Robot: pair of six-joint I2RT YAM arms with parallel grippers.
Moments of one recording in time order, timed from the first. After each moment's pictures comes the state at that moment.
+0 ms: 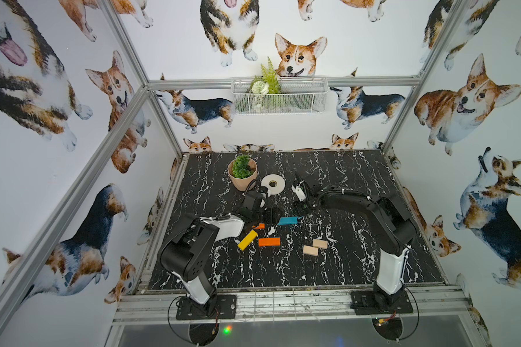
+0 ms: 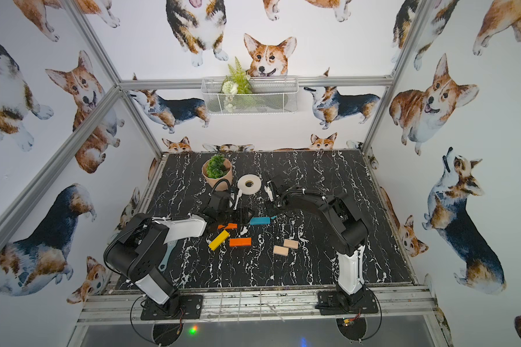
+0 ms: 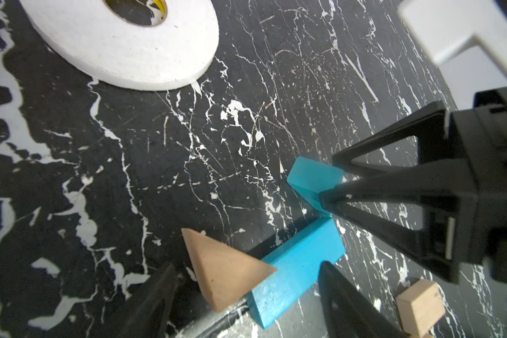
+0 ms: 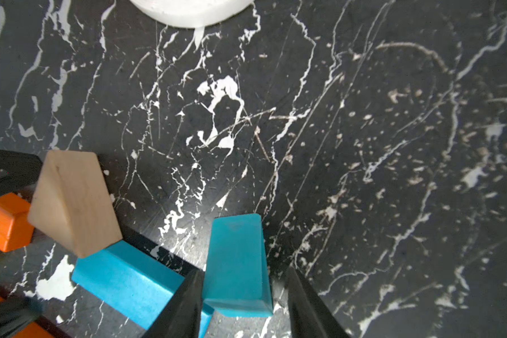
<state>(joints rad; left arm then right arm) -0.53 1.68 0.74 0.22 0.26 -0.42 0.64 1.92 1.25 -0.44 -0.09 0.20</state>
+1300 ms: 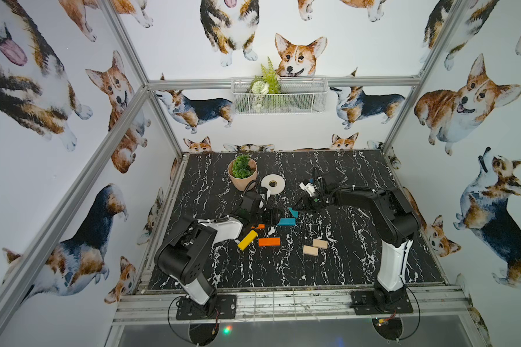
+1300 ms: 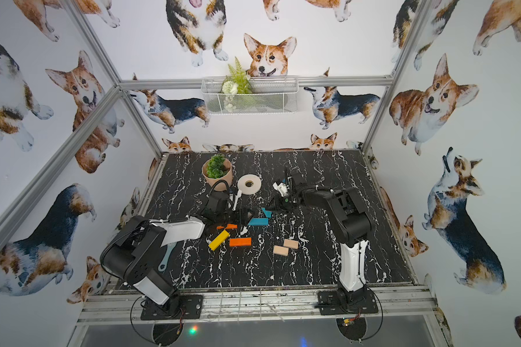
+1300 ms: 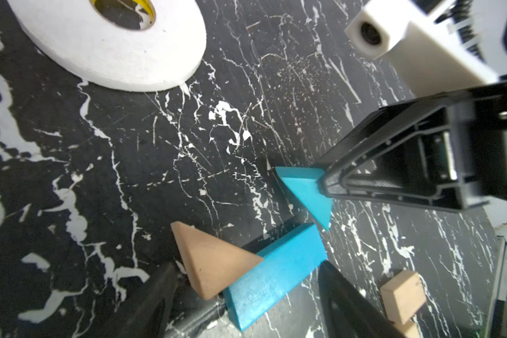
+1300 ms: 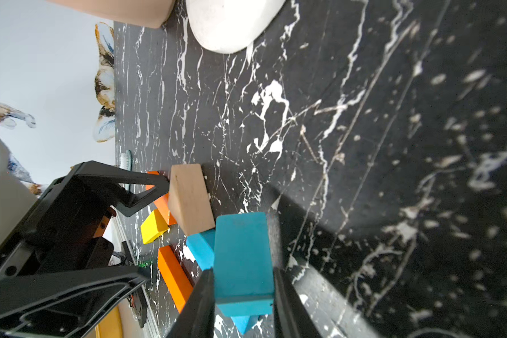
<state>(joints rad) -0.53 1.64 0.70 0.27 0.31 -0.43 0.42 1.97 1.15 -0.20 -0.76 0.40</state>
